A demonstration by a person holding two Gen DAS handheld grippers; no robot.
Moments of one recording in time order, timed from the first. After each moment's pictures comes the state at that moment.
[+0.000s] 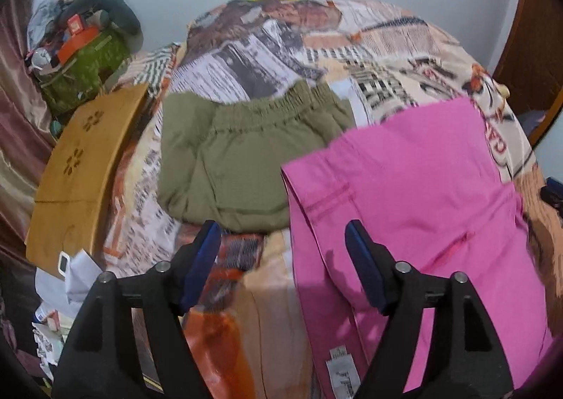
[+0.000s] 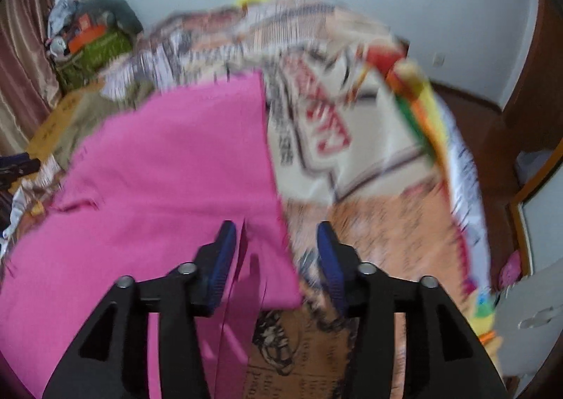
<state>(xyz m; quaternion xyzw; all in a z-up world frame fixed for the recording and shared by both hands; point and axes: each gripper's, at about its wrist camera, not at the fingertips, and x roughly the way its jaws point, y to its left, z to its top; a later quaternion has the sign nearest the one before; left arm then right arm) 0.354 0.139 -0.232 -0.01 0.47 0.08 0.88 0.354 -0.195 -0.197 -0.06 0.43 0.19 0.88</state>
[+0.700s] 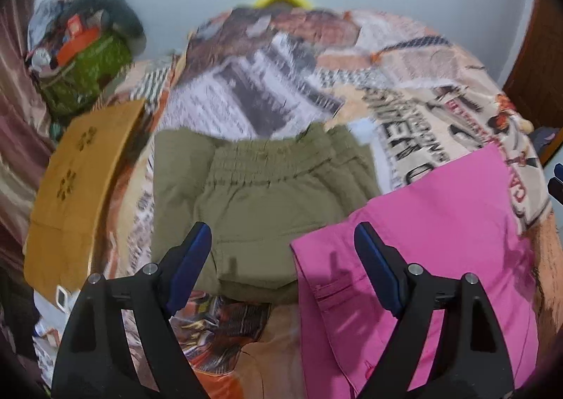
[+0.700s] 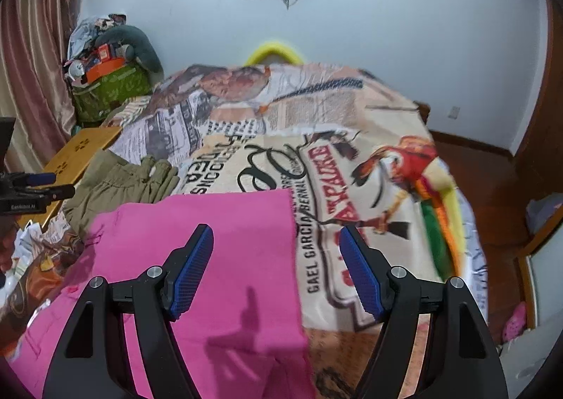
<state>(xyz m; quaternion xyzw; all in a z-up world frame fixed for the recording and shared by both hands) 0.432 0.160 -0.240 -0.03 0.48 0.10 0.87 0.418 -0.140 -0.186 -0.06 0.38 0.23 0.89</state>
